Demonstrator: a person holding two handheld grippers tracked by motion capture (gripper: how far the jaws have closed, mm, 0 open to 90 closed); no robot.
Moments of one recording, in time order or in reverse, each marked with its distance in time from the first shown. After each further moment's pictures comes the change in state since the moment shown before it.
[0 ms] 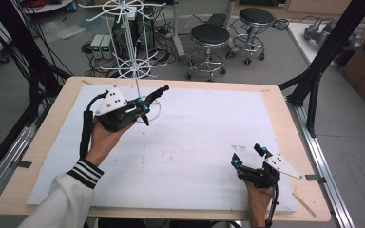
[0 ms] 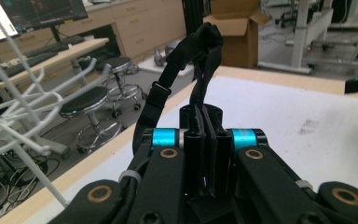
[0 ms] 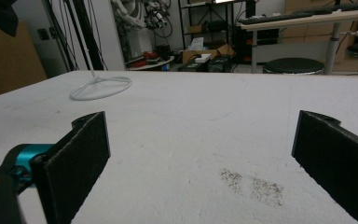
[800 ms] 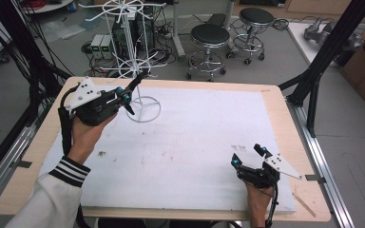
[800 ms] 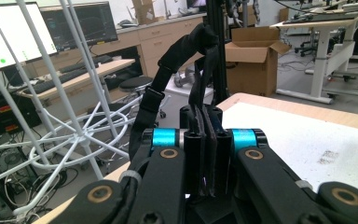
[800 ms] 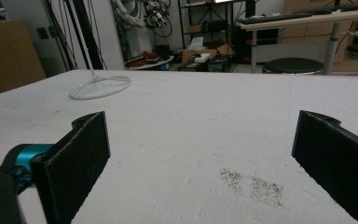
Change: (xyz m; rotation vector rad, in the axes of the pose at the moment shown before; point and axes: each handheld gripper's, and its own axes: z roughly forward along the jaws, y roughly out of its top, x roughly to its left) left arm 0.023 0.015 -0.037 -0.082 0.081 -0.032; right arm 0.000 0.000 0.000 0.001 -0.001 -0.005
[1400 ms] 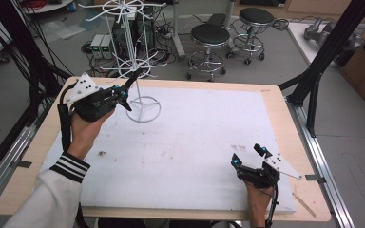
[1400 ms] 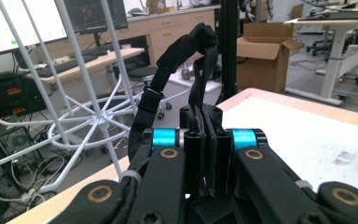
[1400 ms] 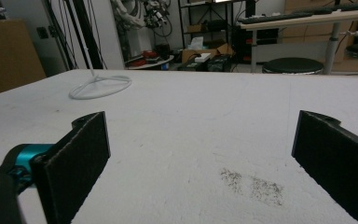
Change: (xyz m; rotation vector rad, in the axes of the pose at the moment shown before) left arm 0.018 -0.009 0.006 0.040 0.044 -0.053; right arm 0.000 0.000 0.000 0.003 0.000 0.002
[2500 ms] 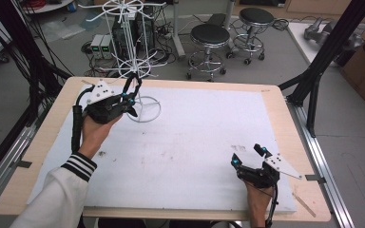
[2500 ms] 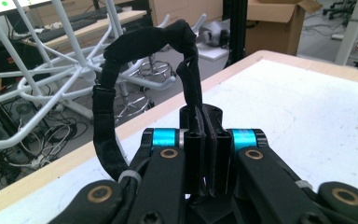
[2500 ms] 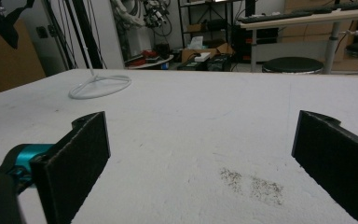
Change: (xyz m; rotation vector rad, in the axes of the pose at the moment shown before) left arm -0.002 -0.027 0.027 0.149 0.020 0.013; right arm 0.000 0.000 0.000 0.004 0.000 0.003
